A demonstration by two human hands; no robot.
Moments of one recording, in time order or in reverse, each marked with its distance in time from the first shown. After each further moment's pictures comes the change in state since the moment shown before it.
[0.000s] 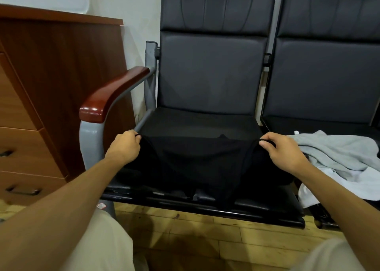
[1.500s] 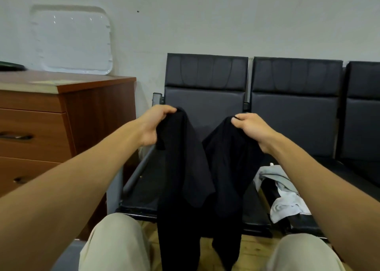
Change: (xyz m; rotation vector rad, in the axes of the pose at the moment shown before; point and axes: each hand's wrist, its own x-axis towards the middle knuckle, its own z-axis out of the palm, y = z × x) left_hand -0.097 0.157 -0.184 -1.019 -0.379 -0.071; right_hand -0.022 -0.176 -0.142 0.583 -0.087 0.047
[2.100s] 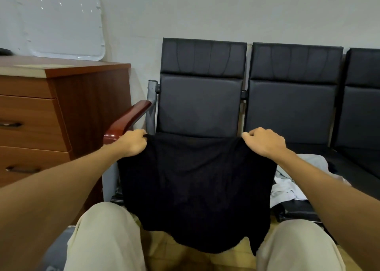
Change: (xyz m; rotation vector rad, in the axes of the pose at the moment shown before) left_hand 0.042 -0.089 -0.055 1.074 0.161 0.086; right_hand -0.011 0.067 -0.013 -0.928 0.153 0.173
